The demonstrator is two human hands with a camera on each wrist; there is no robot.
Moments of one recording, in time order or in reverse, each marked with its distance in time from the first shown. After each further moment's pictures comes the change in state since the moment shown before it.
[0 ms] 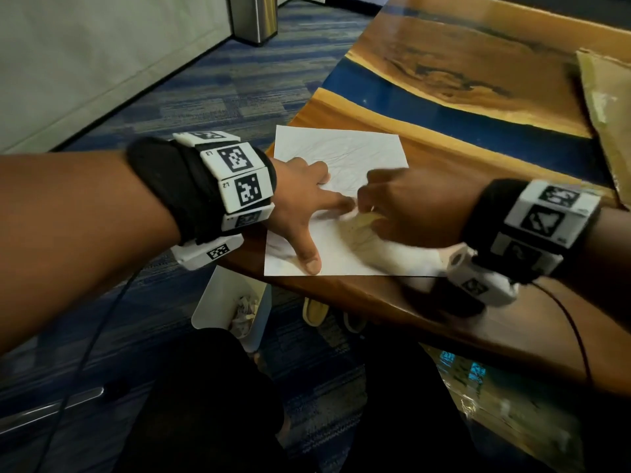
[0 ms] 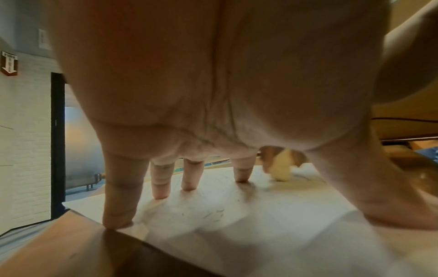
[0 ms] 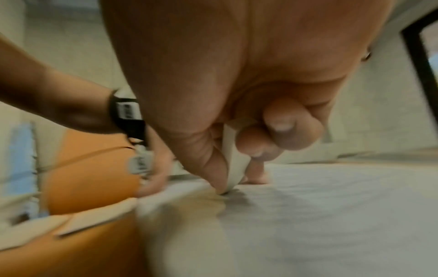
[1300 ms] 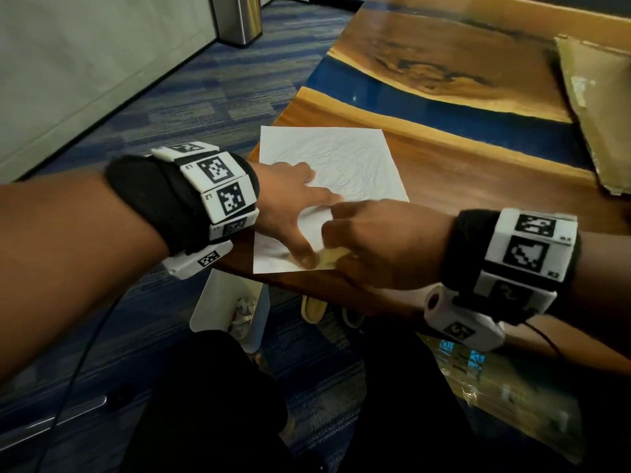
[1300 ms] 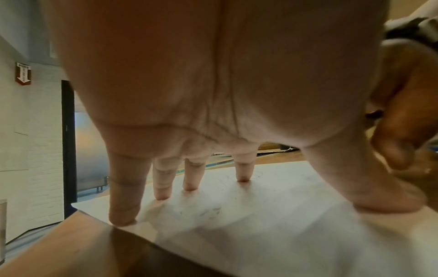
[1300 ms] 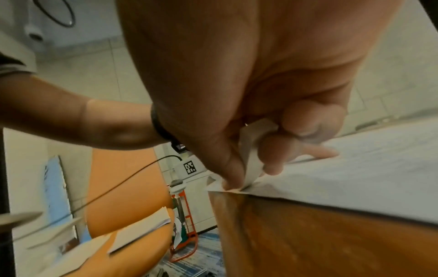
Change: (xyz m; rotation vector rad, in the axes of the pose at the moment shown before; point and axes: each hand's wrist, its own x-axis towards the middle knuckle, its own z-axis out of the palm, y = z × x) left_hand -0.001 0.005 0.004 -0.069 0.013 -0.014; right_hand -0.021 -0.044 0.010 0.068 0.009 -0.099
